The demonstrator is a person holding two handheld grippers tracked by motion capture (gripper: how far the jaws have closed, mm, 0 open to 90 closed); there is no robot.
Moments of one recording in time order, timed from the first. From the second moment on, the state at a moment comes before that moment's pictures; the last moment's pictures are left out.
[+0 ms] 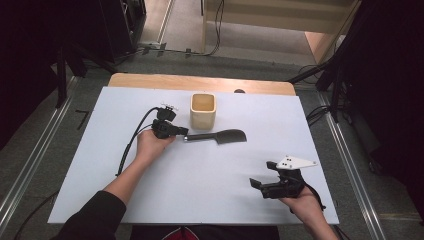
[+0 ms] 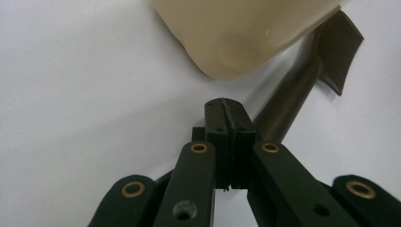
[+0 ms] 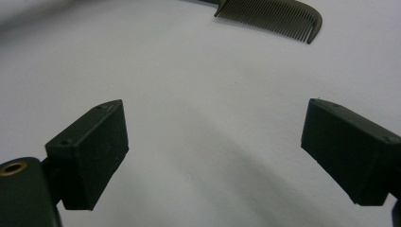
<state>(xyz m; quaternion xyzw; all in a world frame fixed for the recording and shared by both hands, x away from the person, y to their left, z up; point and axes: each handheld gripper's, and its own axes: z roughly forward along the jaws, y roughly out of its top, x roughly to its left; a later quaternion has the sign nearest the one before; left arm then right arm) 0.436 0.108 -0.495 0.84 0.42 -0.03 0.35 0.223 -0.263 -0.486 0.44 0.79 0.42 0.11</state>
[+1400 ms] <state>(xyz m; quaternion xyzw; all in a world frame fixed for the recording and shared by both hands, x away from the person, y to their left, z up) 0.402 0.095 -0.486 0.85 0.39 -0.03 0.35 0.227 -0.257 -0.485 0.43 0.79 0.42 0.11</state>
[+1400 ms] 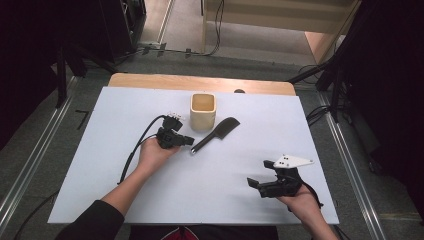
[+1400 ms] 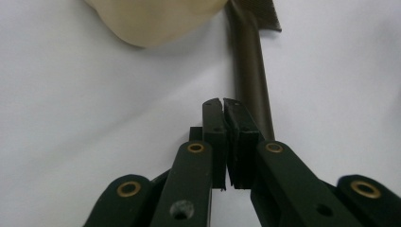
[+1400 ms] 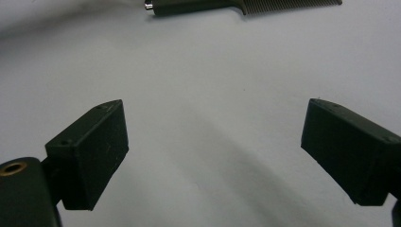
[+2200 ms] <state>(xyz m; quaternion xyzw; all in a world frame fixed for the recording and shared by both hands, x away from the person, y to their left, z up) 0.356 0.119 -0.441 0.84 0.33 -0.06 0.42 0.226 -0.256 -0.485 0.42 0.80 0.42 0.11</state>
